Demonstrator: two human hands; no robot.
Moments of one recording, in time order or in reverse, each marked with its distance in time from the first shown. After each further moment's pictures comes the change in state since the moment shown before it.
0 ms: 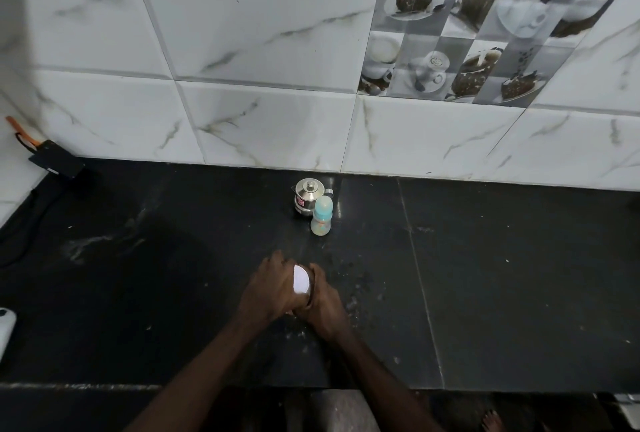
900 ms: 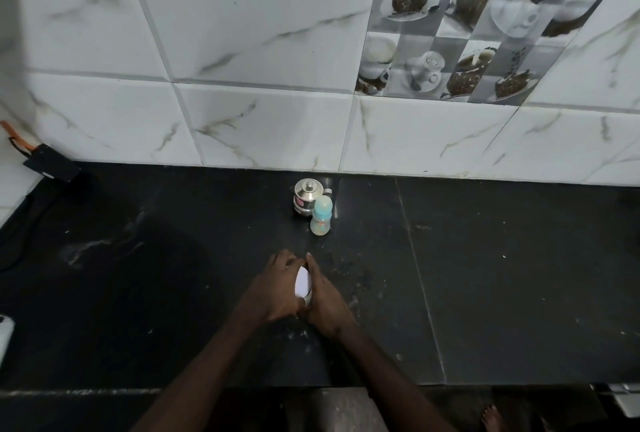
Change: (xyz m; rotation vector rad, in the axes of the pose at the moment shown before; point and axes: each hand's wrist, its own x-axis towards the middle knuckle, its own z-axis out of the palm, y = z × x) left_hand 0.006 -0.016 0.003 -0.137 -0.094 0.194; right_hand 0.000 -0.008 -0.007 -0.170 -0.047 -0.175
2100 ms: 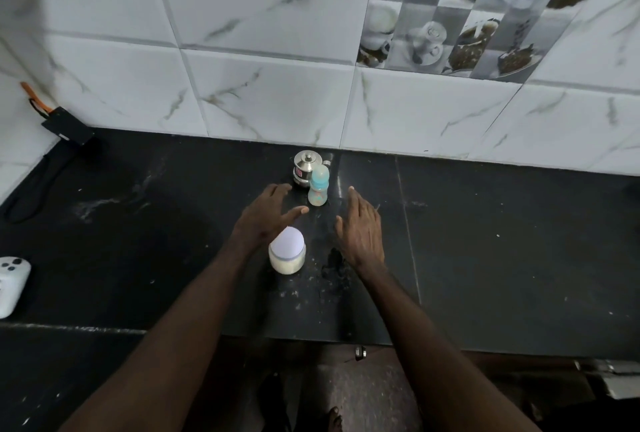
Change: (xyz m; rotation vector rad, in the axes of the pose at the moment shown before) left_hand 0.022 0.003 -0.030 -0.160 0.336 -0.068; right_hand 0.003 0.015 -0.076 -0.530 0.507 -0.029
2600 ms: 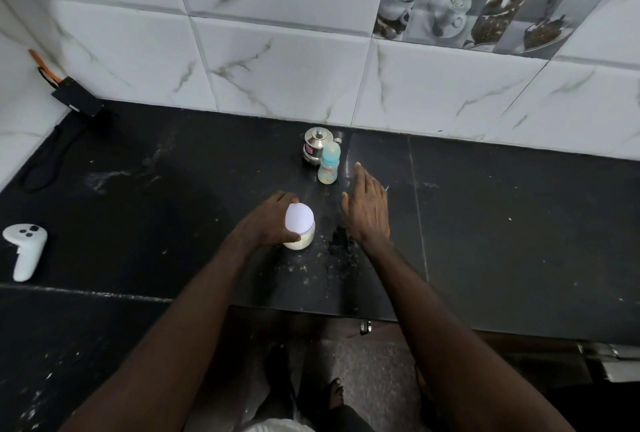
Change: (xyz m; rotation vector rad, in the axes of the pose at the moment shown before) left_hand -0.040 -0.025 0.018 0.073 -0.229 0.030; right_hand 0.002 -0.008 0.005 -0.022 0.030 -0.034
